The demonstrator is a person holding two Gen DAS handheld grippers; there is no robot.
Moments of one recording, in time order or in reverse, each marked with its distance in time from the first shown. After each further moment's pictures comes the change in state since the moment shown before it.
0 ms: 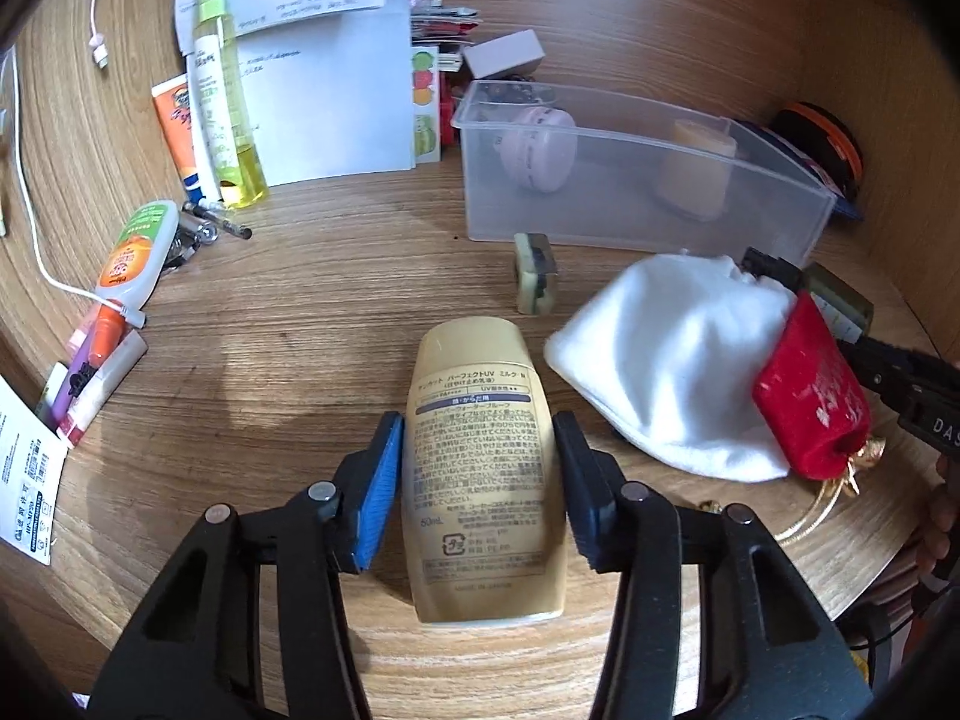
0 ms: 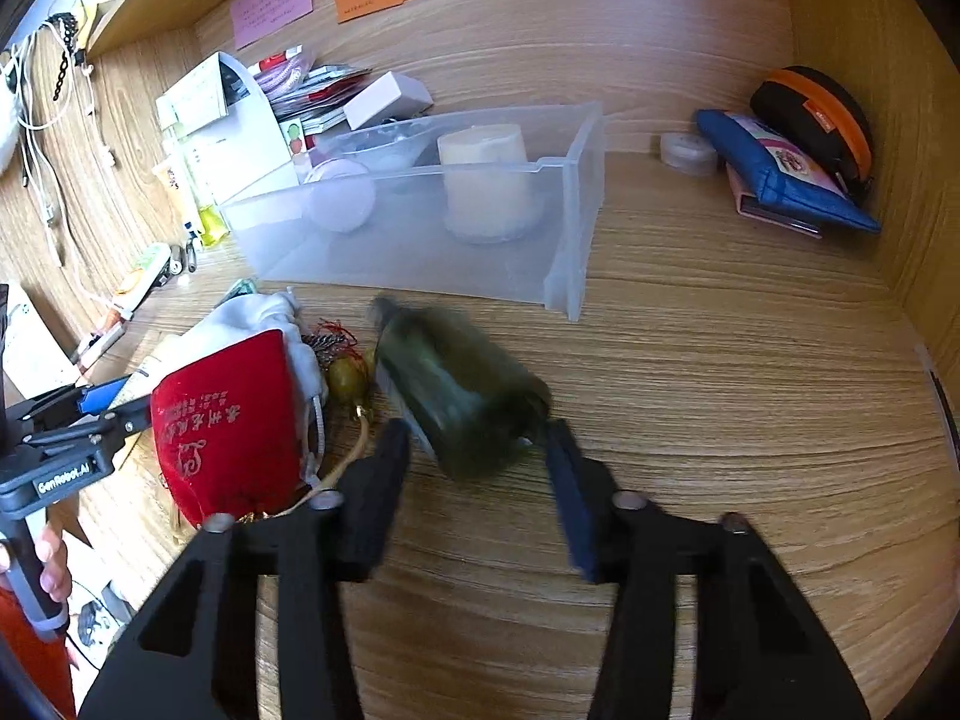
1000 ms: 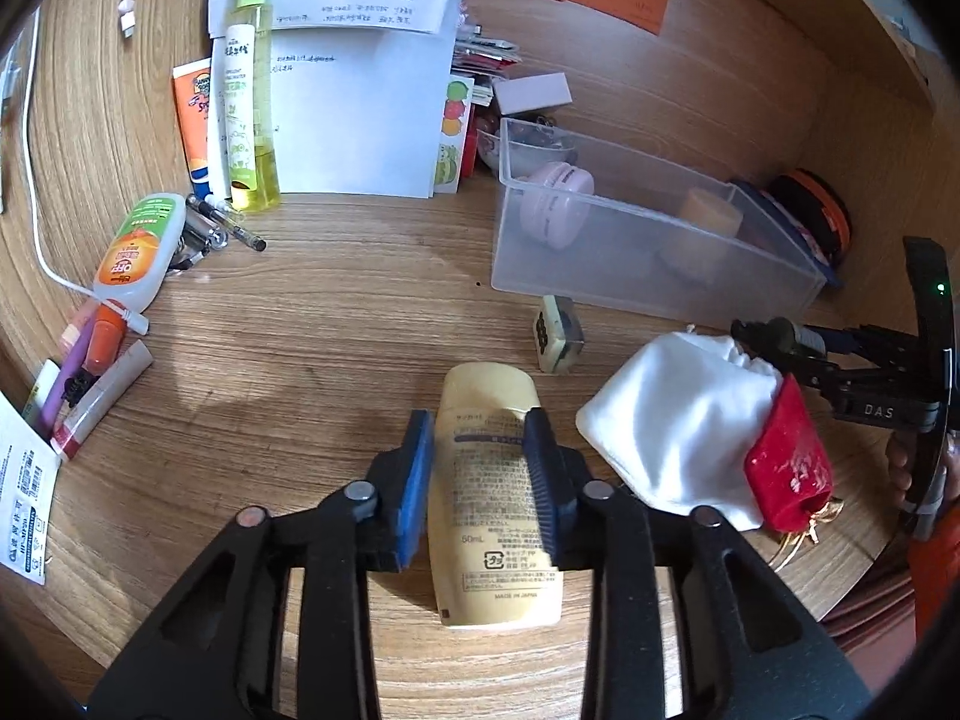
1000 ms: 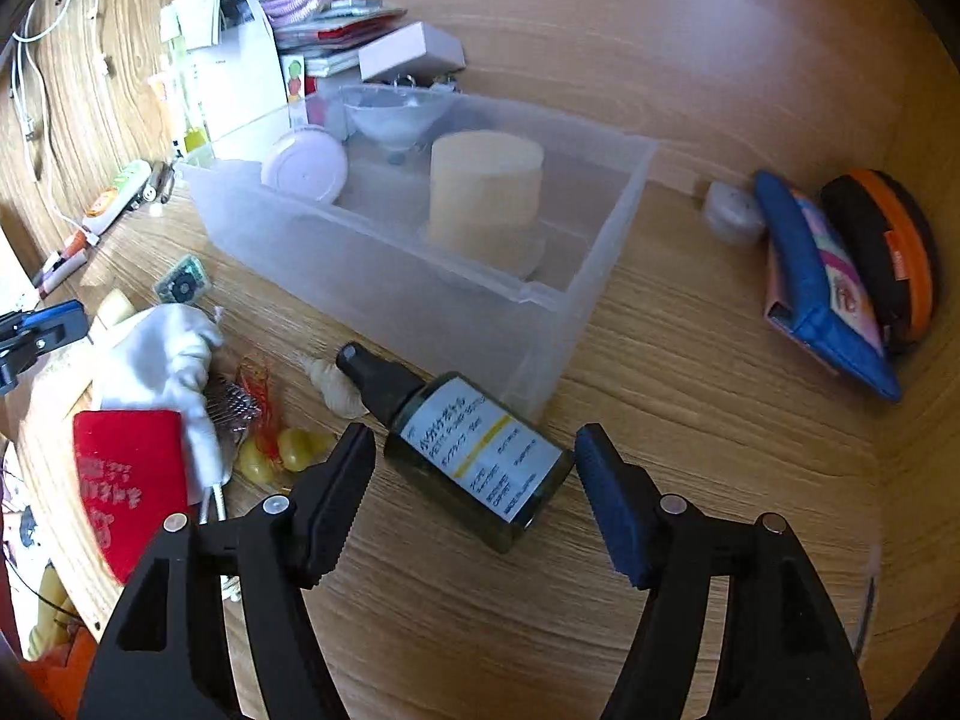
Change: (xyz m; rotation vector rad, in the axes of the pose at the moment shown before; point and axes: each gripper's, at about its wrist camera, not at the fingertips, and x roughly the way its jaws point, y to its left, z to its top) left arm -0.012 0.025 0.015 -0.091 -0.032 -0.087; right arm 0.040 -0.009 0.062 -0.263 0.158 -0.052
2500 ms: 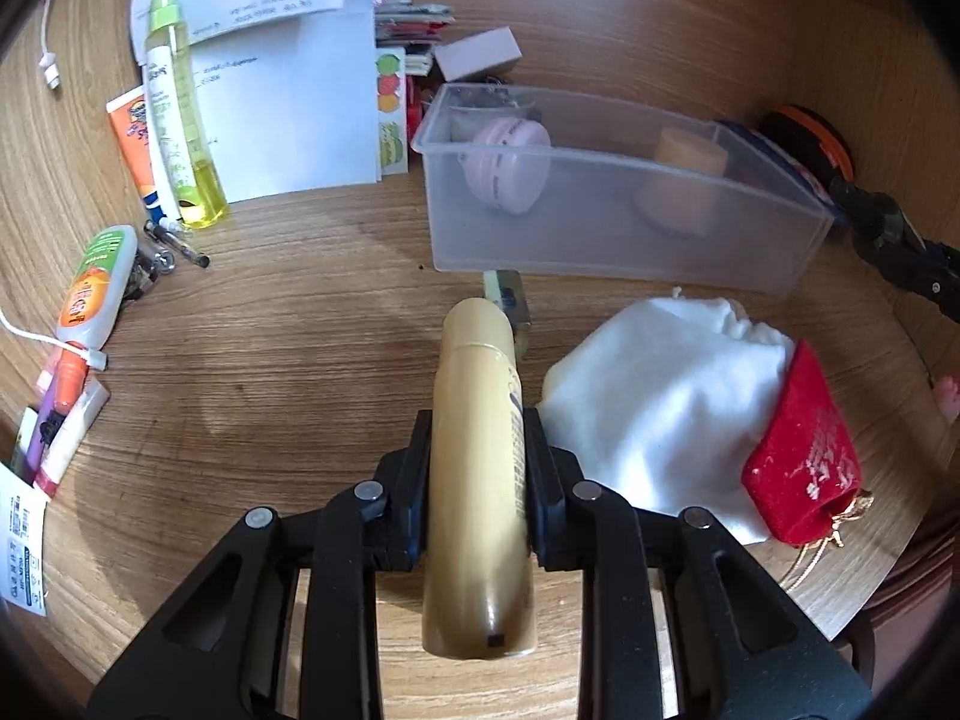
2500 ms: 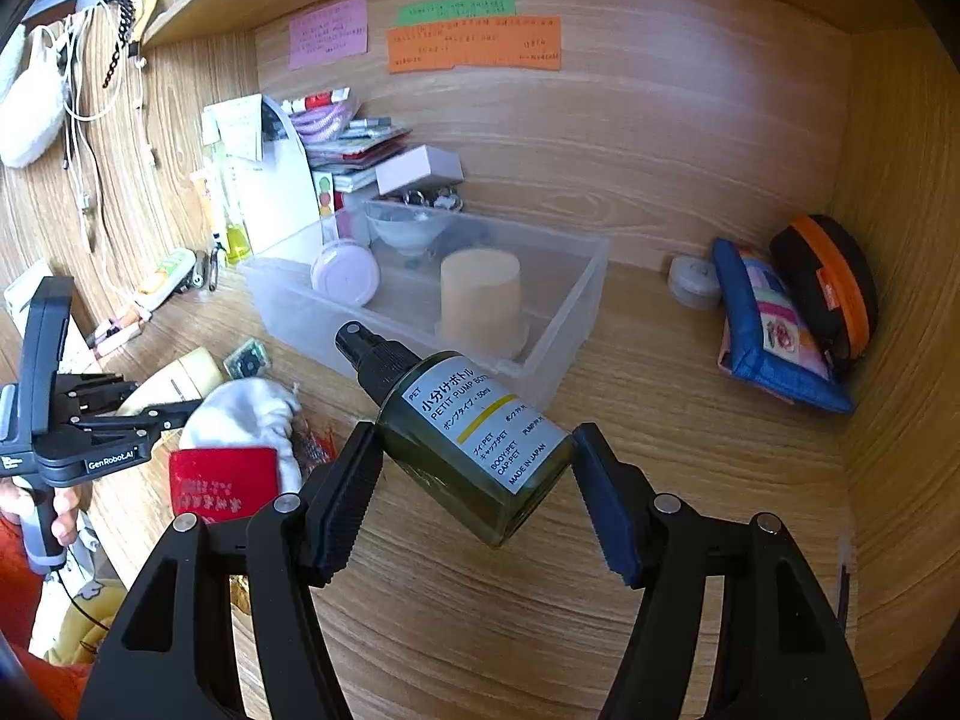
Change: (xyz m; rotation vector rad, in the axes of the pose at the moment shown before) left arm 0.022 -0.033 0.003 0.089 0.047 0.050; right arm -0.076 -0.003 -0.010 0.045 -0.235 0.032
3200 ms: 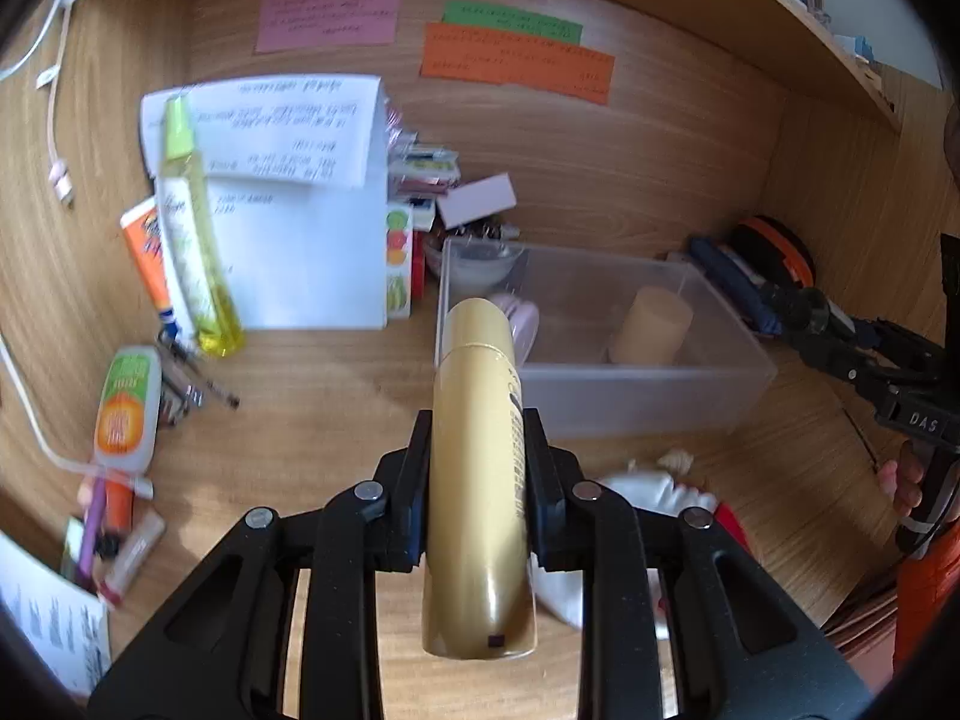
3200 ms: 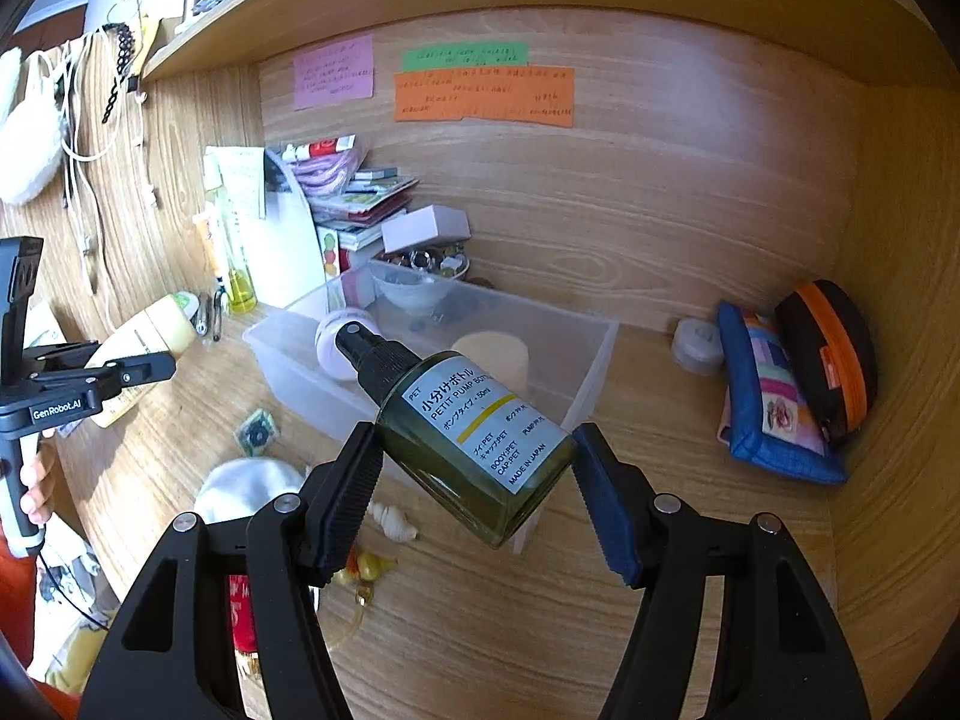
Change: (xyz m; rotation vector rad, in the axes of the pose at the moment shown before) left arm -0.051 0.017 0.072 -0.014 -0.157 -0.078; right arm -0.003 0.007 0.043 -0.012 -0.060 0.001
